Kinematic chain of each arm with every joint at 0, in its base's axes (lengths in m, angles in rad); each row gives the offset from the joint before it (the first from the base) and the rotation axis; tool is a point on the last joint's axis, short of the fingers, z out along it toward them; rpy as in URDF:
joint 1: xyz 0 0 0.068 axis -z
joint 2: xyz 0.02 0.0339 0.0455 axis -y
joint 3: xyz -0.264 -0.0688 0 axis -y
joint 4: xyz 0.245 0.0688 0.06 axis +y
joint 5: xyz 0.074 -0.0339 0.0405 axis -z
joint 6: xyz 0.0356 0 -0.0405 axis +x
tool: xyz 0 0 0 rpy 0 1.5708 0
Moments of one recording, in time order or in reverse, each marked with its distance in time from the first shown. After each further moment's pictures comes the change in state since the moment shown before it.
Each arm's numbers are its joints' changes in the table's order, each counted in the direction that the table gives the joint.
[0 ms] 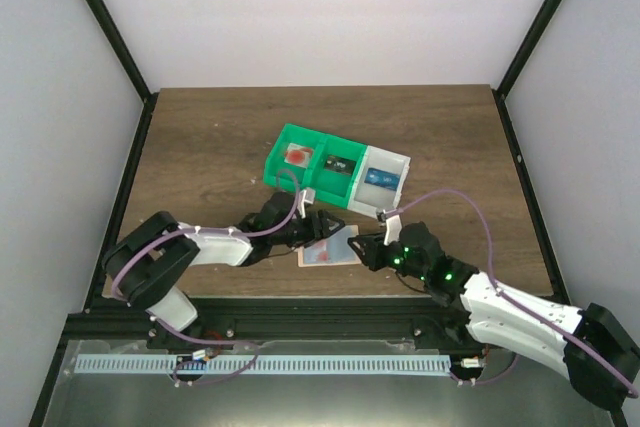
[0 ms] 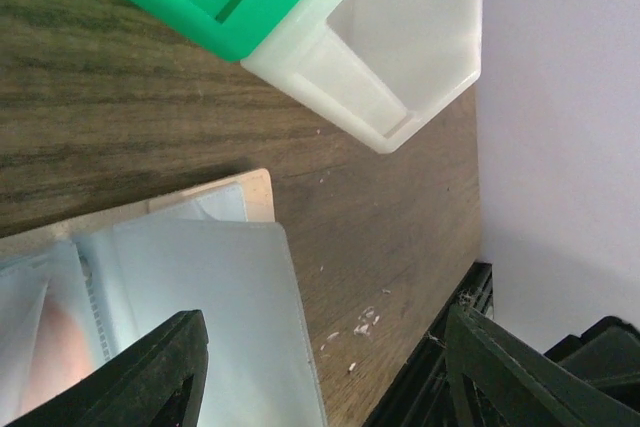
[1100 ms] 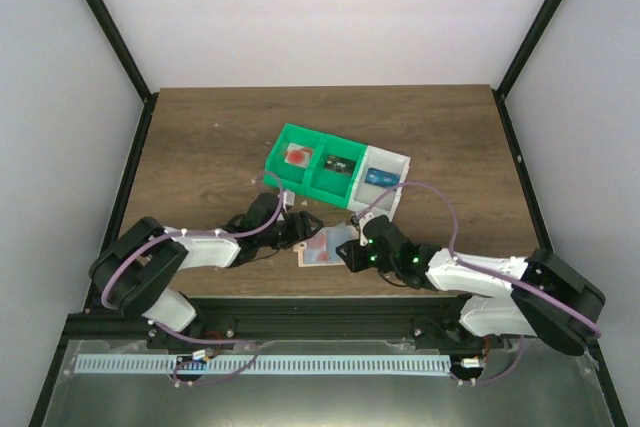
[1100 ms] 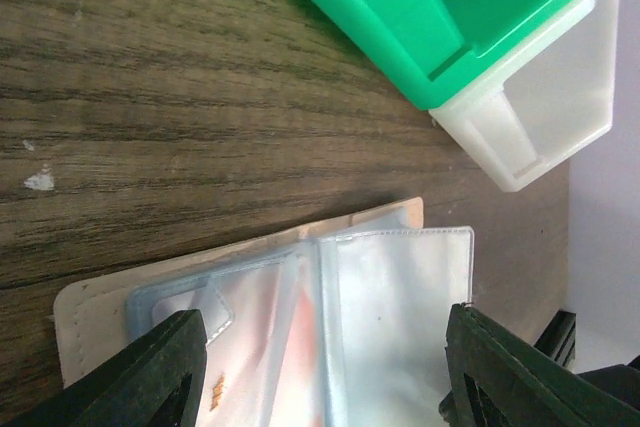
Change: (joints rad) left arm -0.092 0.090 -0.064 0.169 -0.081 0.090; right arm -0.087 -0.401 0.161 0.048 0.044 -0.018
